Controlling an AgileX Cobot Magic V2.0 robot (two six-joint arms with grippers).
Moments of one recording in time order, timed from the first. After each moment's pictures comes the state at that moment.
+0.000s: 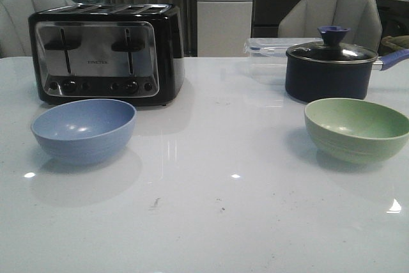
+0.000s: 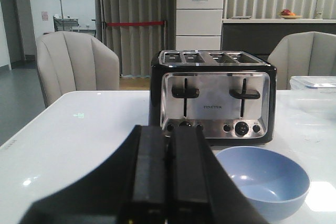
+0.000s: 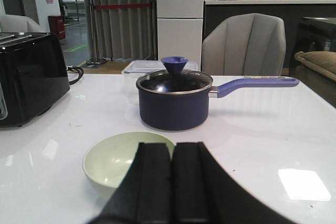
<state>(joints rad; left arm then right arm) -0.07 0.00 0.00 -0.02 -0.01 0.03 0.03 -0.01 0.03 -0.03 0.00 0.09</state>
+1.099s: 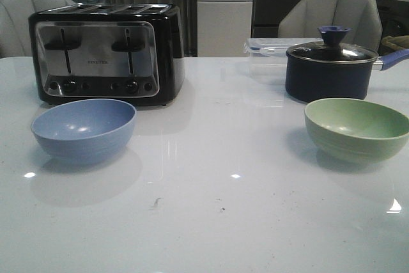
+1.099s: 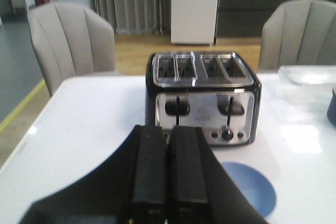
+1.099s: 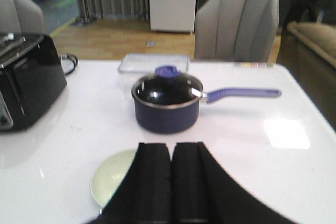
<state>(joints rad) -0.07 0.39 -0.74 -0.02 0.59 0.03 0.03 0.40 -0.64 -0.03 0.52 0.09</state>
